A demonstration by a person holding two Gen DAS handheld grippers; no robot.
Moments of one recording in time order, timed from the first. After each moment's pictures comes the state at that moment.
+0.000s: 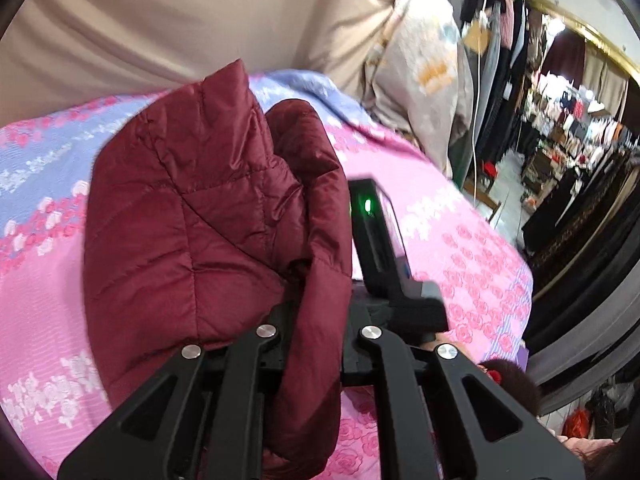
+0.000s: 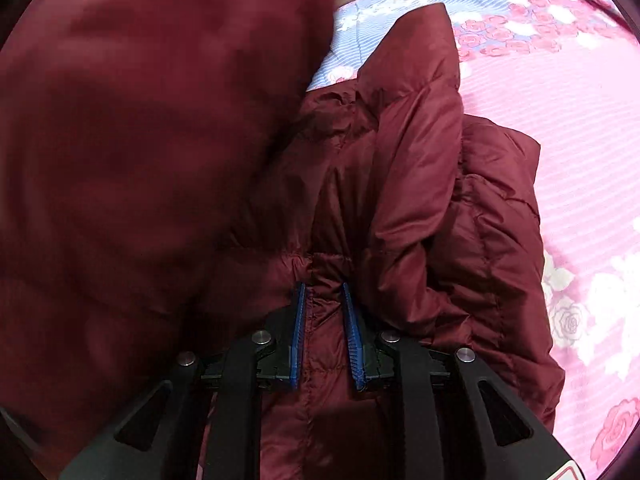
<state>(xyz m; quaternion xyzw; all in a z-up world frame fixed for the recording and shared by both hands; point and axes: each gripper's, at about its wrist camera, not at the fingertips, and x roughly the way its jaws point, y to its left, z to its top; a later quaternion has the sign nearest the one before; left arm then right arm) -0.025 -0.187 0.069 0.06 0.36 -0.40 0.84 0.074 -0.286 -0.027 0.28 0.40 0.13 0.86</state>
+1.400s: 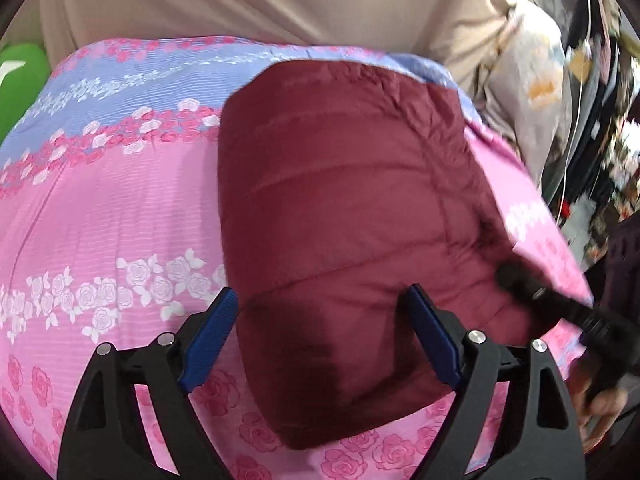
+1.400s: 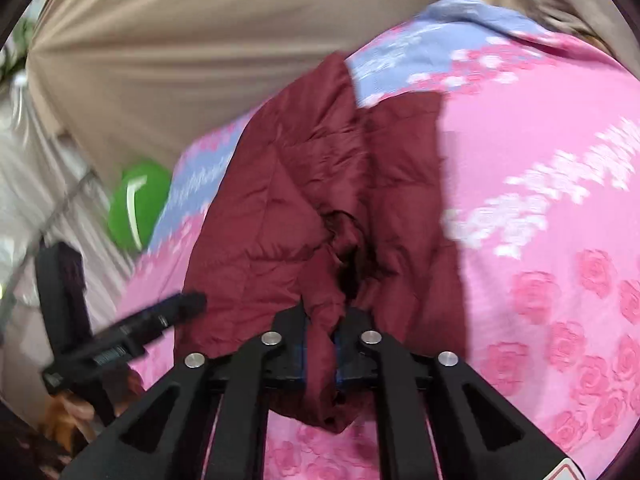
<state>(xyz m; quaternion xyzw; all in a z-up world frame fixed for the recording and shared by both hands) -0.012 -0.112 0.009 0.02 0.40 -0.24 0.88 -0.050 -0.325 0.003 0.28 0.32 0.07 0.90</state>
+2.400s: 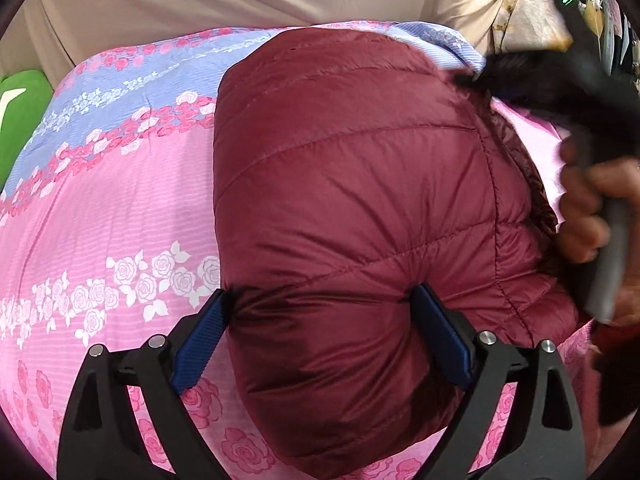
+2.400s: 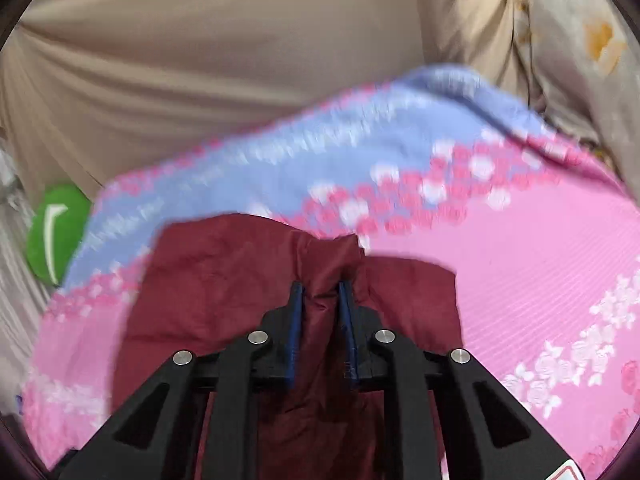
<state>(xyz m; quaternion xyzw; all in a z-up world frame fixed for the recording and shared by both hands) -0.013 -0.141 -0.016 0.08 0.41 -0.19 0.89 0.111 -0.351 0.037 0.17 0.31 -0.05 0.93</state>
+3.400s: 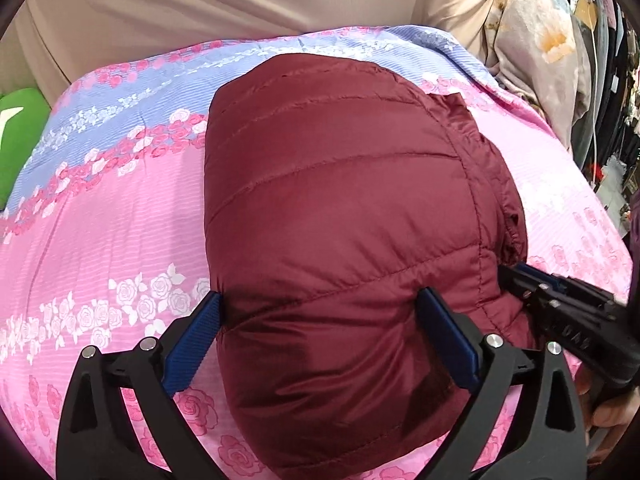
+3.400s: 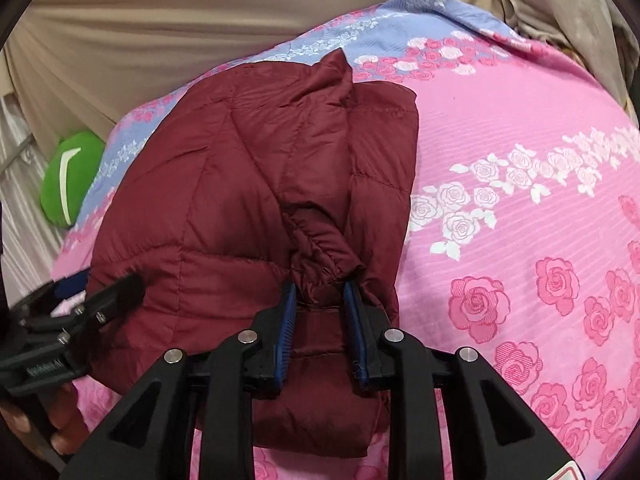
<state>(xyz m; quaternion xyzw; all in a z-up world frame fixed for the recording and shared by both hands) -0.009 -0.153 -0.009 0.10 0.40 -0.19 0.89 -0.019 -0.330 -0.032 0.19 0.37 -0.01 0.91</state>
